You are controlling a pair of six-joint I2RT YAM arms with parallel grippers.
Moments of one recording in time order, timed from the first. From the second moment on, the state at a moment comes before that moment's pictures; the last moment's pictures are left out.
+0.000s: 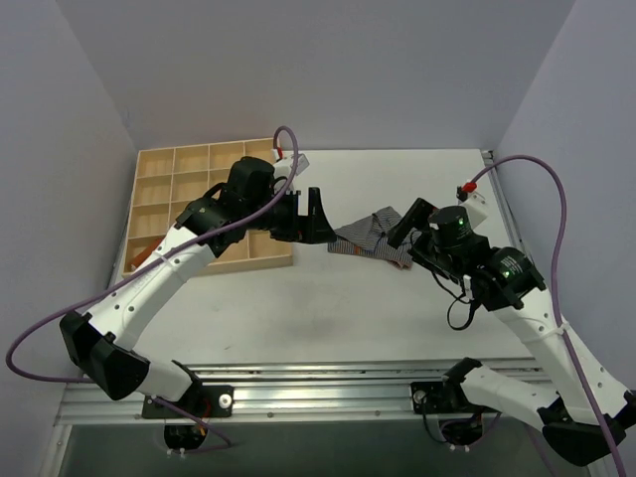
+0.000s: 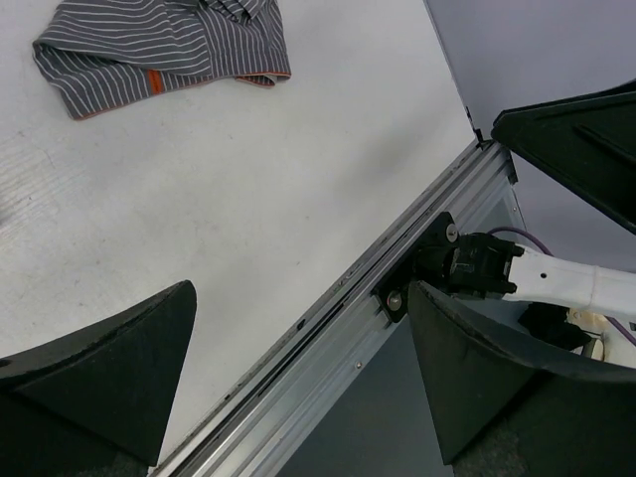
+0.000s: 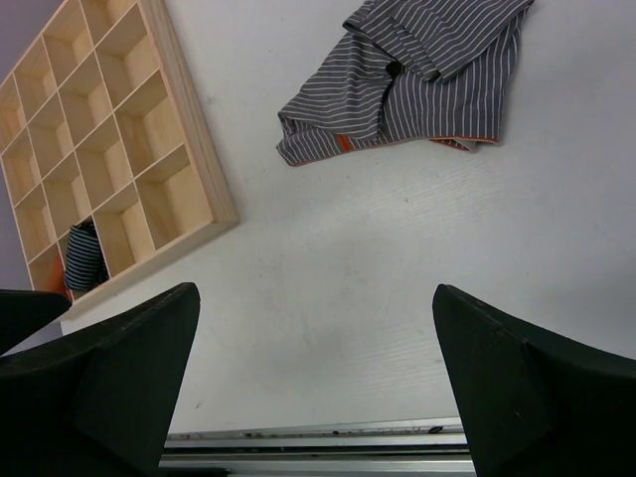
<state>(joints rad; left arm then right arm) -0.67 1.44 1.53 -0.69 0.36 -0.54 0.59 0.98 1.22 -0.92 0.35 0.94</state>
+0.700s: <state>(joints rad) -0.66 1.47 1.56 -0.80 0.32 -0.47 0.20 1.46 1.18 -0.66 0.27 0.70</state>
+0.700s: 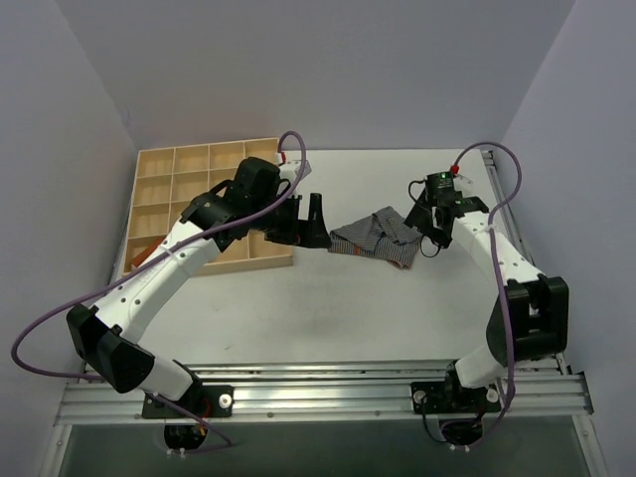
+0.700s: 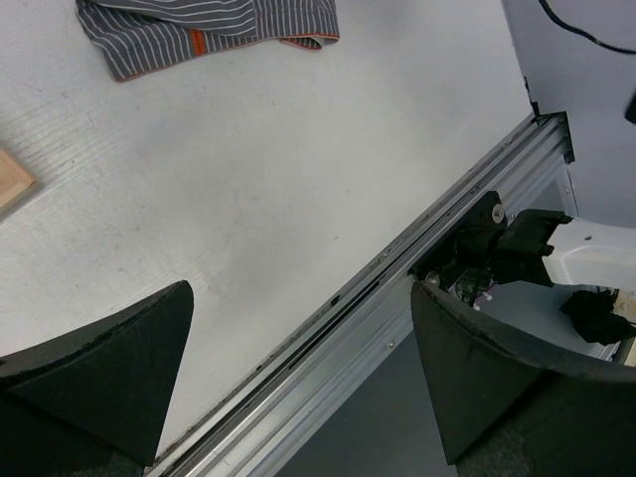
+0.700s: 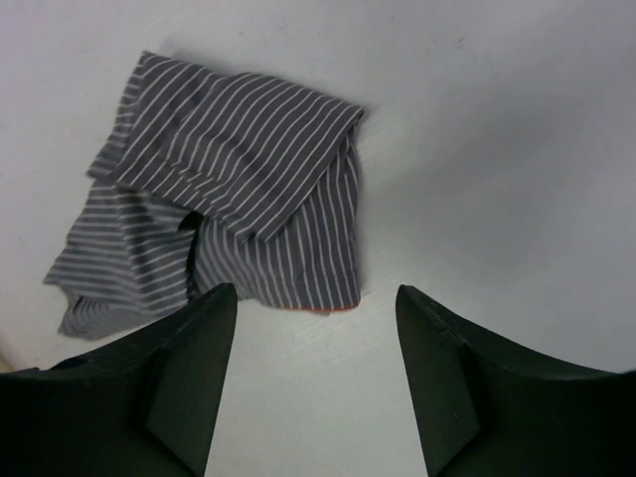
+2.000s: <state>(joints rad) -0.67 1.67 1.57 -0.85 0.23 -0.34 0.15 1.50 1.01 -0.61 0.09 0.49</state>
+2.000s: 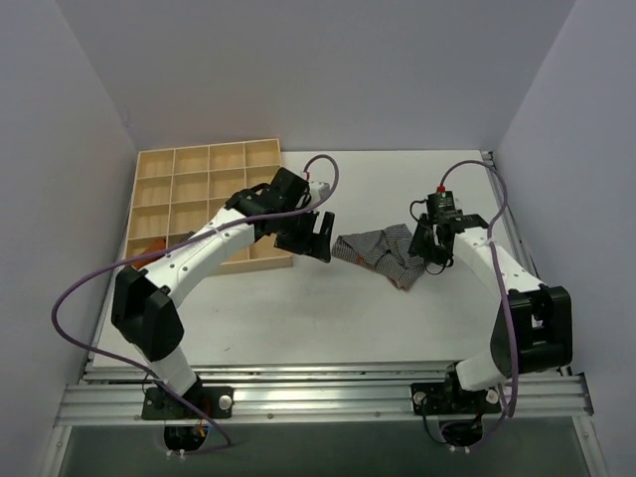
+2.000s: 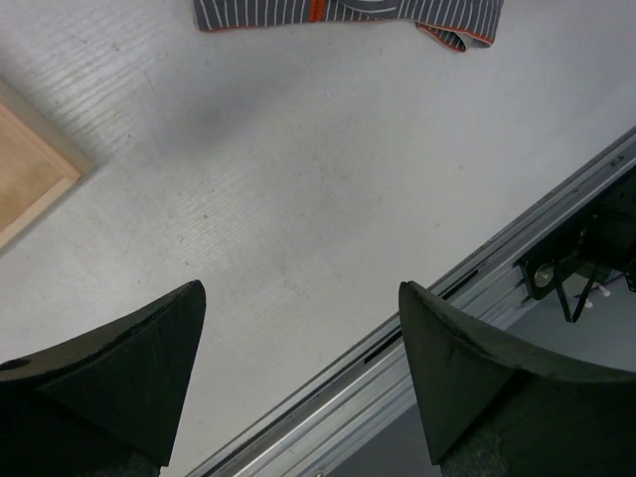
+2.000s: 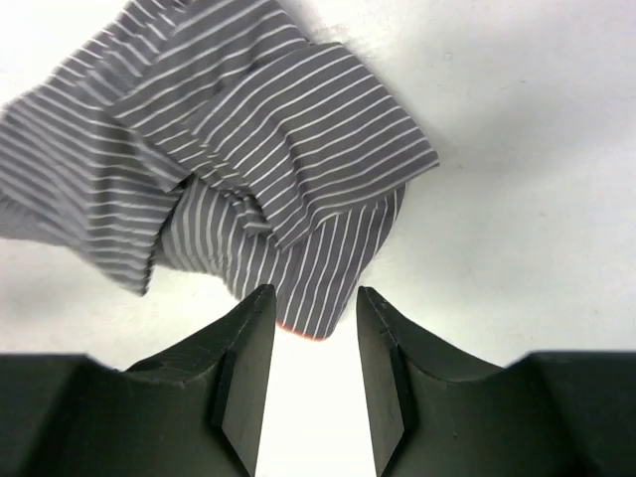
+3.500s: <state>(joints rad) -0.59 2.36 1.86 -0.52 0.49 -0.43 0.18 1.21 0.55 -0.41 -0.02 0.78</state>
